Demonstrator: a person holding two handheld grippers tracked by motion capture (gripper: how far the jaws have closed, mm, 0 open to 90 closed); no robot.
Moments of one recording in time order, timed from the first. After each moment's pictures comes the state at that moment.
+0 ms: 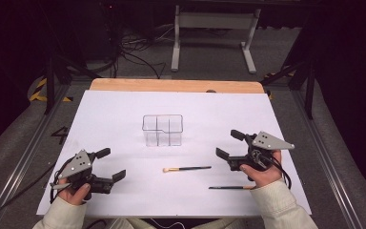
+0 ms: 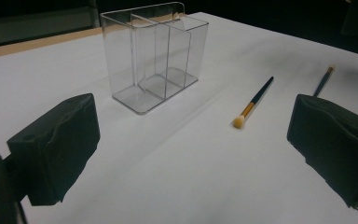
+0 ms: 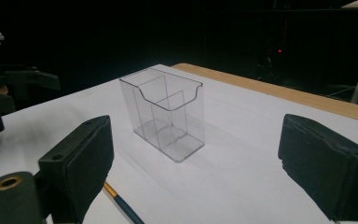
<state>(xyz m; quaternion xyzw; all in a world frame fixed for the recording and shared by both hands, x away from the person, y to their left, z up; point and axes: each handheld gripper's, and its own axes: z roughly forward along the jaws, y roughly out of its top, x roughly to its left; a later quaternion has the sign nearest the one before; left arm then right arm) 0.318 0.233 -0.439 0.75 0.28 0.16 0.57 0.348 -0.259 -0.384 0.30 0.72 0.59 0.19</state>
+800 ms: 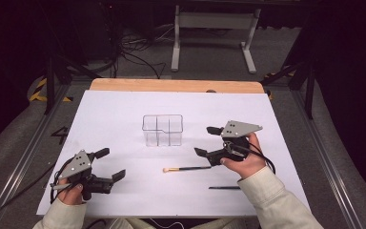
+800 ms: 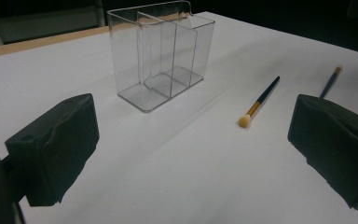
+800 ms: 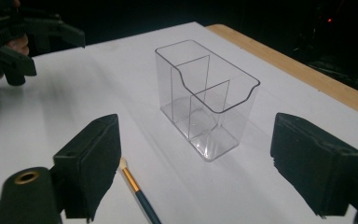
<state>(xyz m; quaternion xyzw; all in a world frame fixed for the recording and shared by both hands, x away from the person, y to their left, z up) 0.318 0.235 -0.441 0.75 0.29 0.17 0.57 0.368 -0.199 -0.355 0.23 0.82 0.50 0.16</state>
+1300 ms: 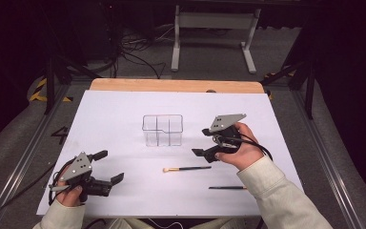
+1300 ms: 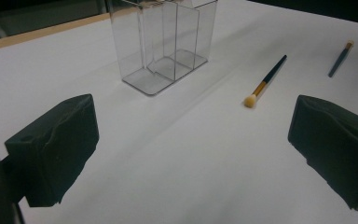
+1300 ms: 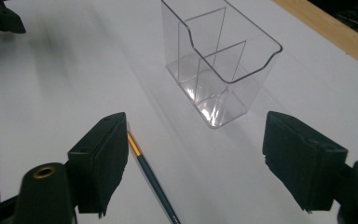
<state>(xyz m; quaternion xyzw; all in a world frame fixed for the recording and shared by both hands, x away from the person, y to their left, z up) 0.314 0.238 -0.443 0.77 0.28 0.18 0.54 0.385 -0.182 -0.345 0.22 0.88 0.39 0.12</state>
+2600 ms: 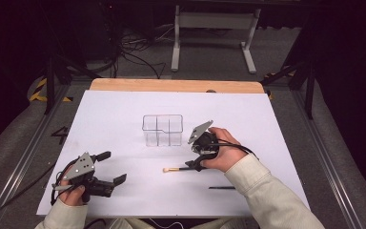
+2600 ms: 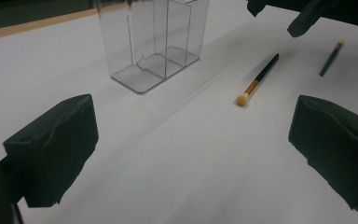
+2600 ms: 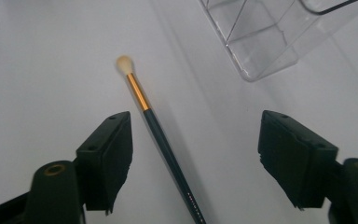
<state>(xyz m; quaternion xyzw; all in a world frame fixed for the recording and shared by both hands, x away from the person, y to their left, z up) 0.317 0.232 -0.447 0.78 0.28 0.16 0.54 0.394 -0.140 -0.383 0.18 0.95 0.25 0.09</state>
